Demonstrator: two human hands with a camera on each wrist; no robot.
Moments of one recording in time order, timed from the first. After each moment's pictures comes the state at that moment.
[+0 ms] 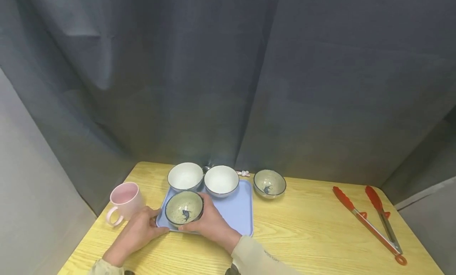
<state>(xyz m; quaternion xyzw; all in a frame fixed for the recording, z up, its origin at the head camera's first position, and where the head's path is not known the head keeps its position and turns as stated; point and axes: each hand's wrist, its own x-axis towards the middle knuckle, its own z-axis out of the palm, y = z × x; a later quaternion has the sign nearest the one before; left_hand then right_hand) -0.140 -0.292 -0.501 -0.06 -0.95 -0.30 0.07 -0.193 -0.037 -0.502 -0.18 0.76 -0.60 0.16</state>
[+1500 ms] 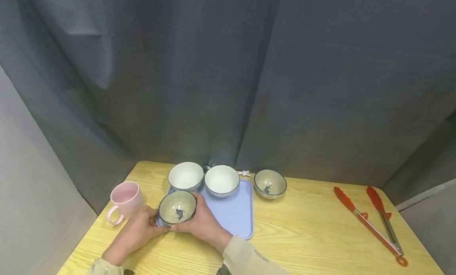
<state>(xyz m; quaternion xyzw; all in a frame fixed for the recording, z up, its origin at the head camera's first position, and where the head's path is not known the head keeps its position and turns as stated) -0.141 -0.294 -0.500 -0.05 -0.95 -0.31 0.06 -0.192 -0.060 -0.505 -0.18 0.78 -0.59 0.15</state>
